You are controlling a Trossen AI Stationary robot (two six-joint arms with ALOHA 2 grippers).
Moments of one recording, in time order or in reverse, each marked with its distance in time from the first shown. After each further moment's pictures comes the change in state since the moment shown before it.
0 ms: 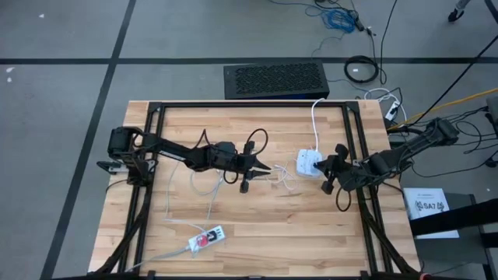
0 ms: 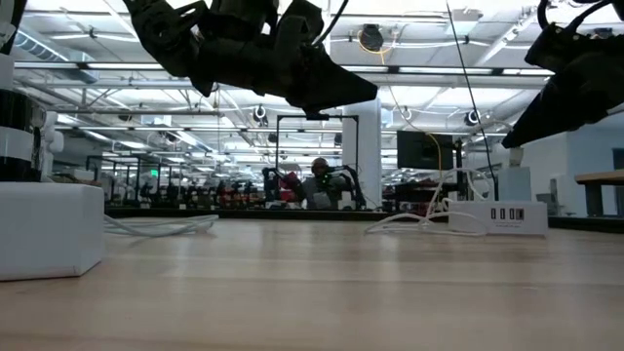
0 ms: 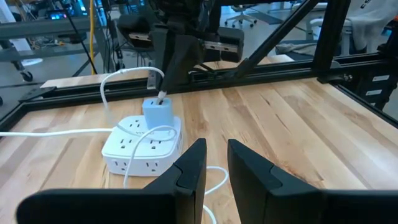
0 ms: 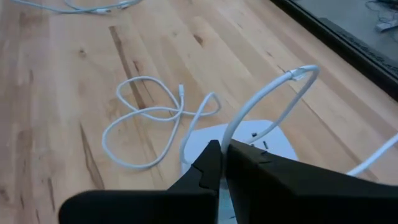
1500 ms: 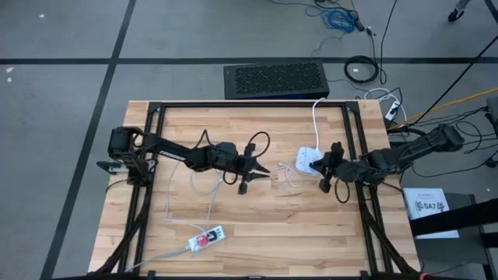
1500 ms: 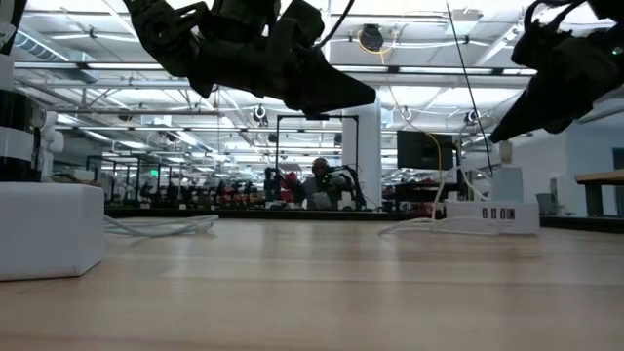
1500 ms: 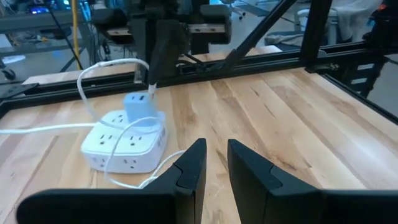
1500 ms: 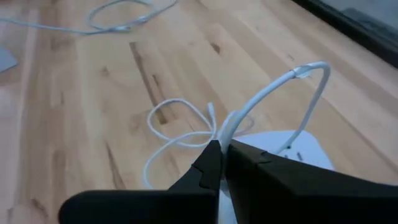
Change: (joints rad) left arm -0.002 0.001 0.000 -0.034 0.037 0.021; right arm -0.127 -0.034 -0.001 0.103 -0.144 -0.070
